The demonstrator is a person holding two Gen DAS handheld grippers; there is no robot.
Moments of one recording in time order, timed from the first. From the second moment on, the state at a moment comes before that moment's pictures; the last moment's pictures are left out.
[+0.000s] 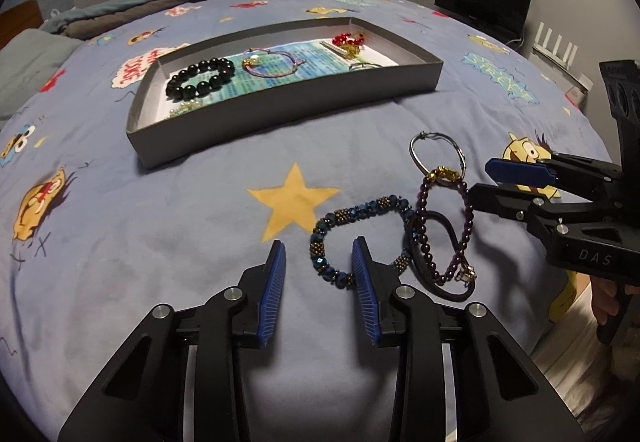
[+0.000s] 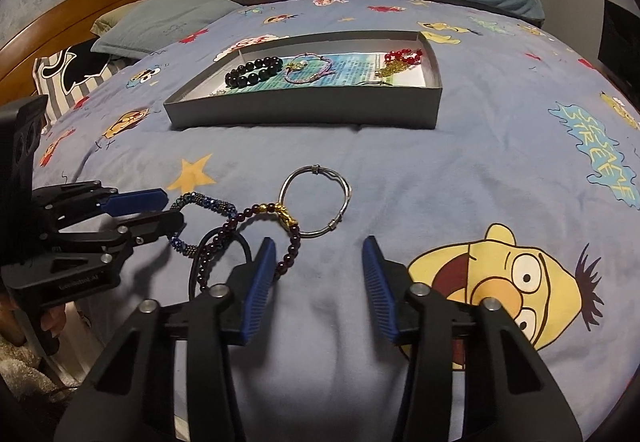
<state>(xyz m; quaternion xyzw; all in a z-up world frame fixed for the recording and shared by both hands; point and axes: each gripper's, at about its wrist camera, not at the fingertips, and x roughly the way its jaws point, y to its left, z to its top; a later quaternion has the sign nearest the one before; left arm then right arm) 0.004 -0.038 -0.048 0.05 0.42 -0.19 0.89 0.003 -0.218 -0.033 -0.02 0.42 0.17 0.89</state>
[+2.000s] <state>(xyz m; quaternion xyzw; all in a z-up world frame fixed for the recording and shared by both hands) 0.050 -0.003 0.062 0.10 0.31 -0.16 0.93 0.074 -0.217 0.070 -0.03 0.29 0.17 0.94</state>
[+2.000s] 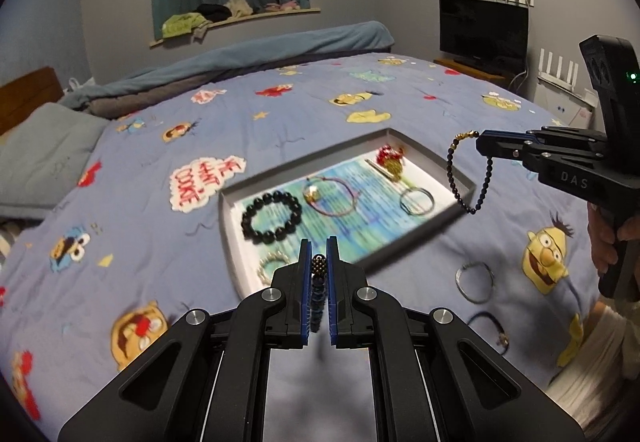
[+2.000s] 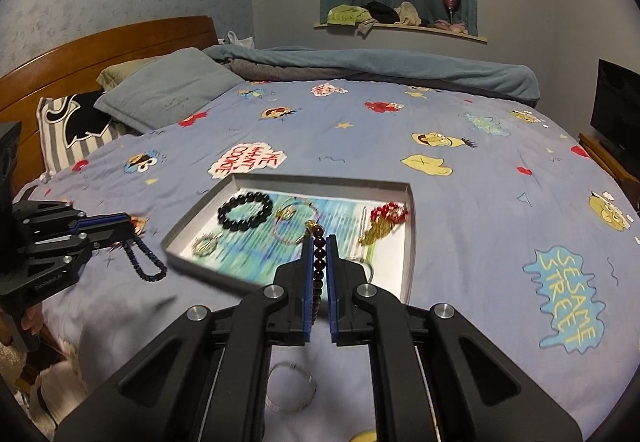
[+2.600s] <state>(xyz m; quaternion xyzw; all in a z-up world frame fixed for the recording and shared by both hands) 0.120 -0.023 0.046 0.07 0.33 -0.20 0.92 0.140 -0.191 0.033 -0.01 0.33 0.18 0.93</state>
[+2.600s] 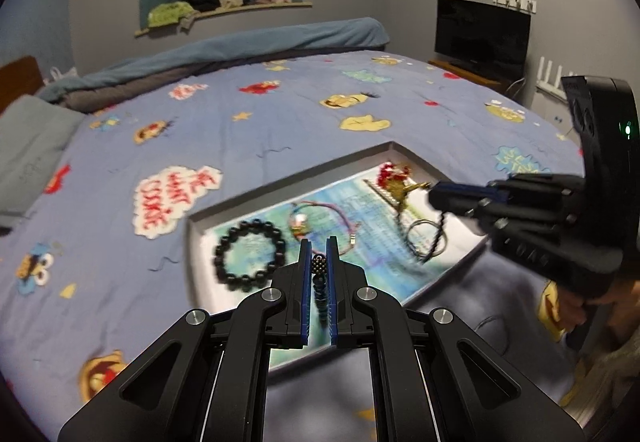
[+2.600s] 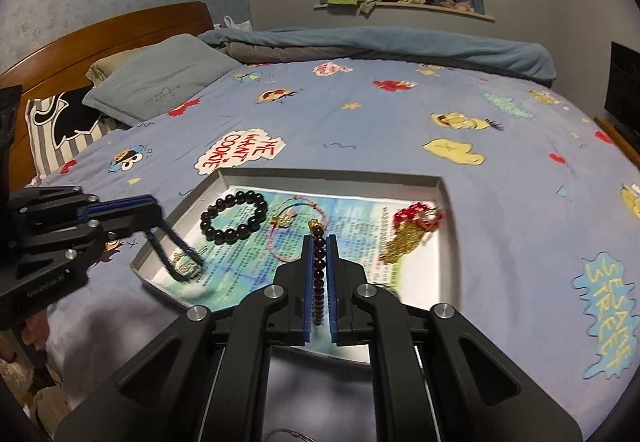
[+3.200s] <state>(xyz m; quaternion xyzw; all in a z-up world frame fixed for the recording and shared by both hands) 0.159 -0.008 -0.010 0.04 0.40 -0.18 0.90 0.167 -0.186 -0.014 -0.01 0.39 0.17 0.90</state>
